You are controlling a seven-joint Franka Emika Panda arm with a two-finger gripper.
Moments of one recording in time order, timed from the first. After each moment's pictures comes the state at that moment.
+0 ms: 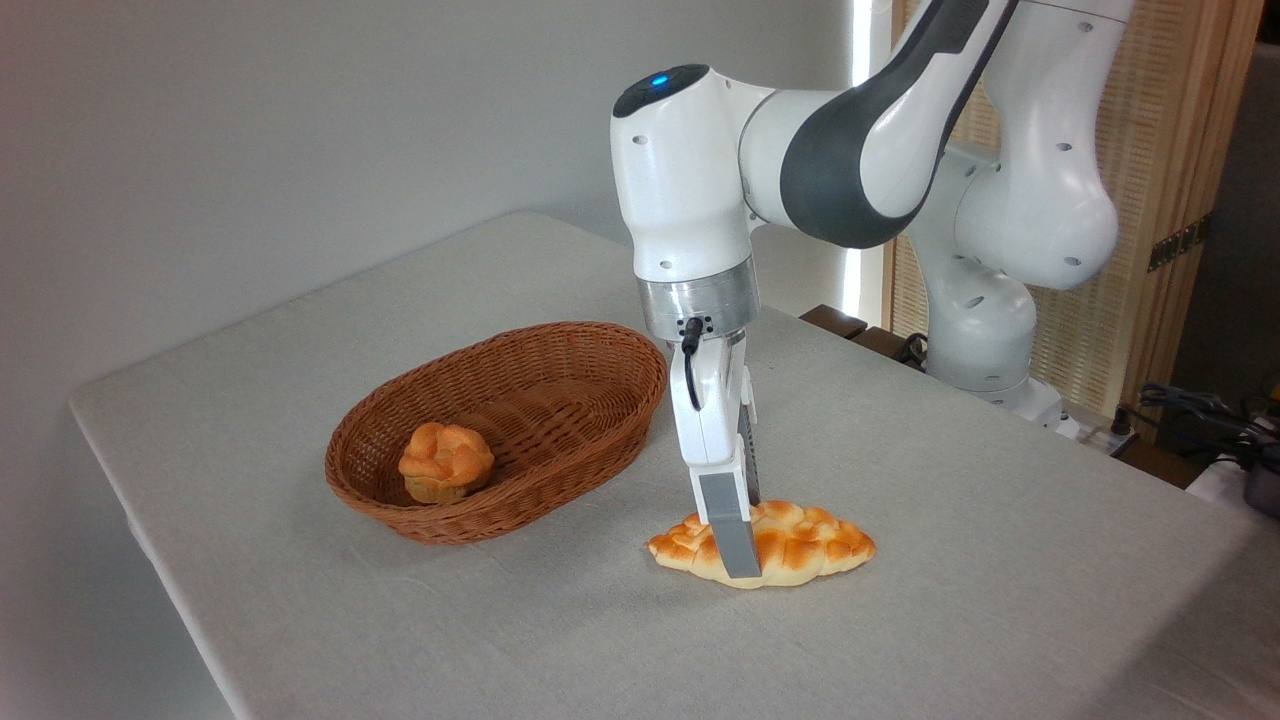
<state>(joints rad) -0.16 -0.36 0.20 -2.54 0.29 2.20 1.45</state>
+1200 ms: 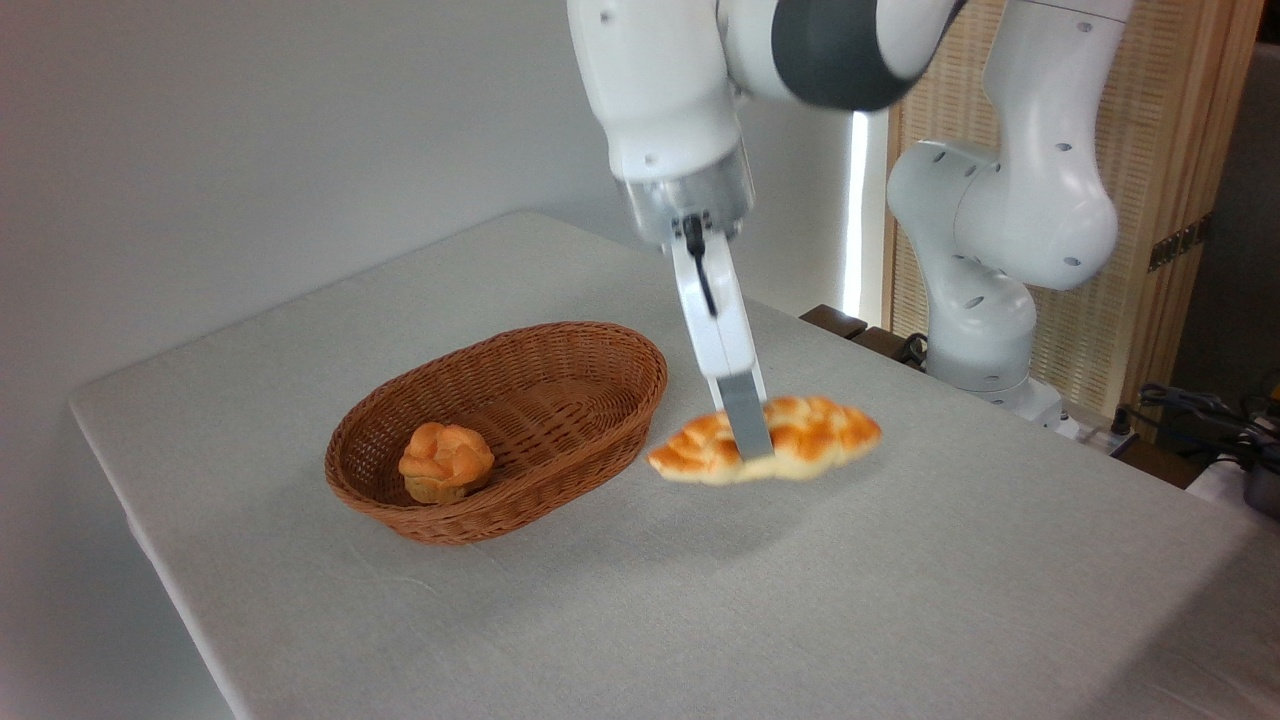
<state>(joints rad) -0.17 -0.36 0.21 -2.21 0.13 1.74 1.40</state>
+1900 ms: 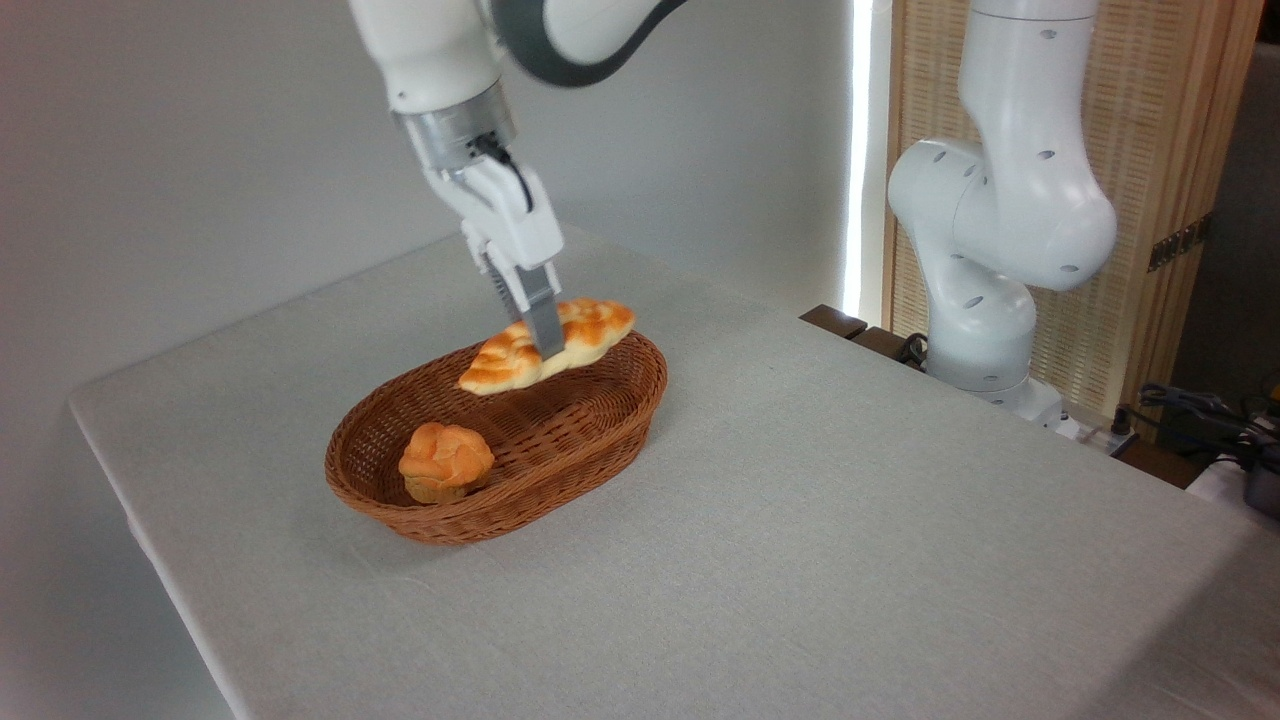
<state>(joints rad) -0.19 -0.08 -0.15 -1.94 -0.08 1.72 0.58</state>
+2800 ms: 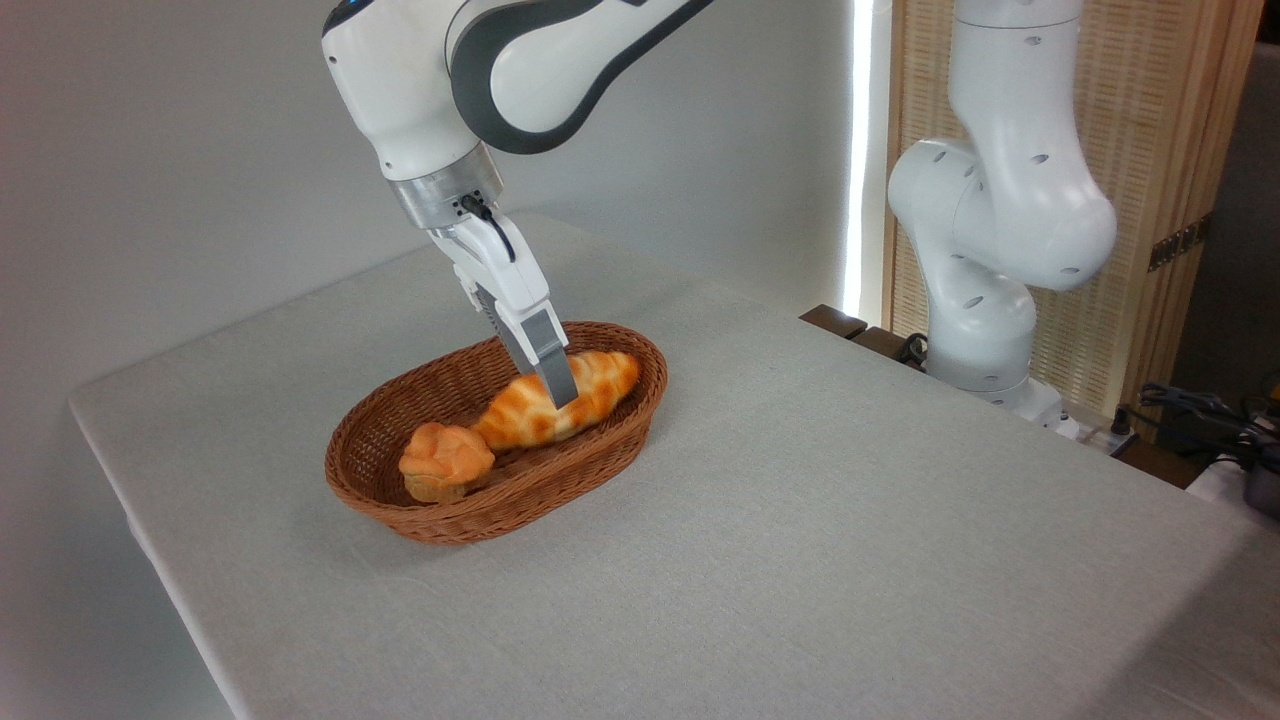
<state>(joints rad) -0.19 -0.01 -0.21 -1.97 -0.01 1.76 0.54</state>
